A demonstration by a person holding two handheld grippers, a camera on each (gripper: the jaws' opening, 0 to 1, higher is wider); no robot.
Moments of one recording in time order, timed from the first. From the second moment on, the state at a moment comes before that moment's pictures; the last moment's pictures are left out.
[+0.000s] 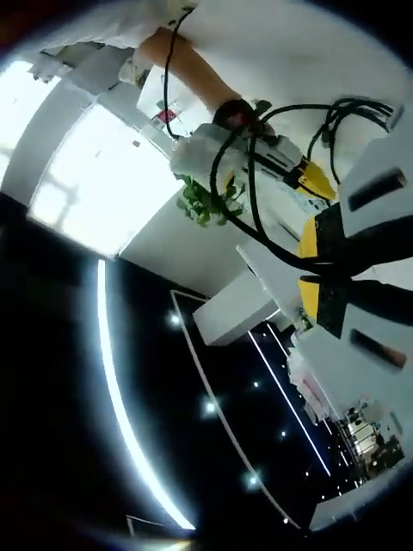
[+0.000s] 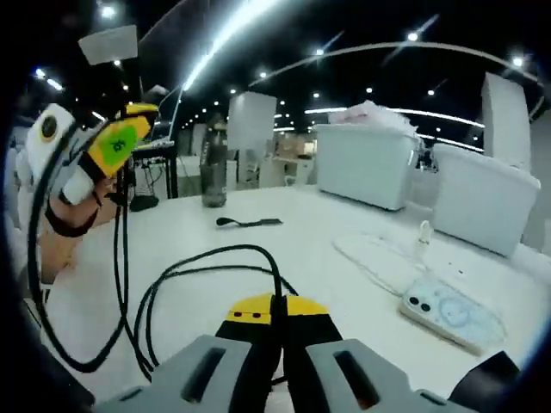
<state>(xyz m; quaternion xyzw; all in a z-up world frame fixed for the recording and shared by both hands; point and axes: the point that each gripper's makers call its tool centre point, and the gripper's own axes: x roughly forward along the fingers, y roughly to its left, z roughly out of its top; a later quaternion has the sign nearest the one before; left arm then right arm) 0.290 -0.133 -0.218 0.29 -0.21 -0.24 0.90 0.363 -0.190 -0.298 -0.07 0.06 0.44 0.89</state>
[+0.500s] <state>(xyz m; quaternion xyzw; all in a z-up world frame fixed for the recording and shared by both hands) 0.308 -0.131 -0.242 0.29 -0.17 -0.24 0.91 0.306 -0.183 -0.236 -0.05 -0.08 0.52 0.85</state>
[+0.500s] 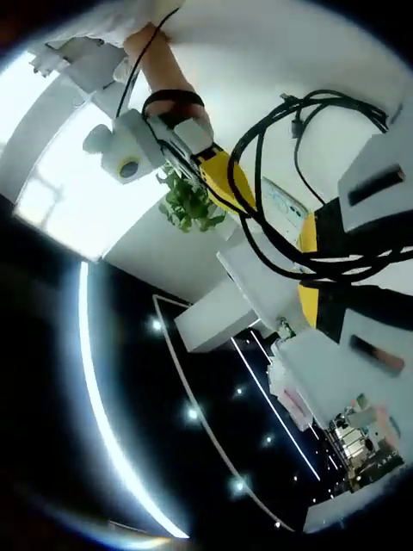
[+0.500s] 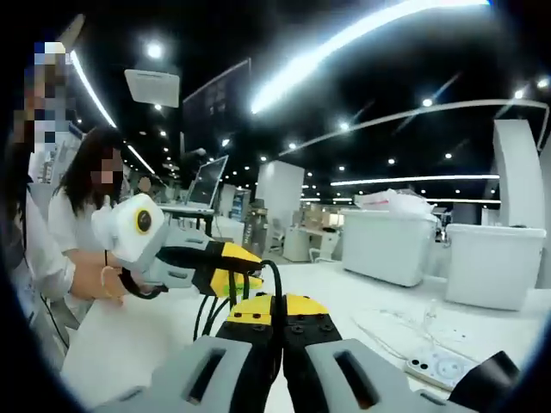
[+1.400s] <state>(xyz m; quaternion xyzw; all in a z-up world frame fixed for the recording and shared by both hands) 0.304 -0.108 -0.216 0.33 -0.19 -0.18 0.91 0.374 -0.229 -0.306 0.09 0.13 0.45 0.88</state>
